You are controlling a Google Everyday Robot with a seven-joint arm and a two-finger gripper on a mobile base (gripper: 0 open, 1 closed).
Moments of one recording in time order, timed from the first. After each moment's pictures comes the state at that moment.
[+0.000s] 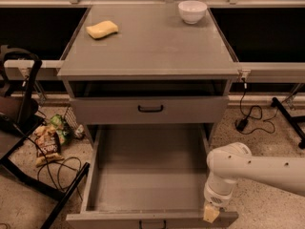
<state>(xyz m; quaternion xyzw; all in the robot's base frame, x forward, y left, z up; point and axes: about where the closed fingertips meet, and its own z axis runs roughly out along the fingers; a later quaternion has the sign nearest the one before) 0.382 -0.206 0.447 0.55 -0.83 -0.10 0.07</state>
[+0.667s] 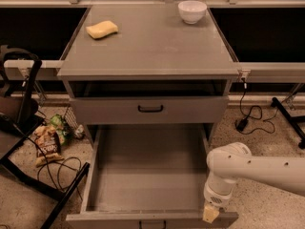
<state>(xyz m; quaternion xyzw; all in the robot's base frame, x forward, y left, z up) 0.382 -0.206 0.446 0.55 -0.83 -0.10 0.07</state>
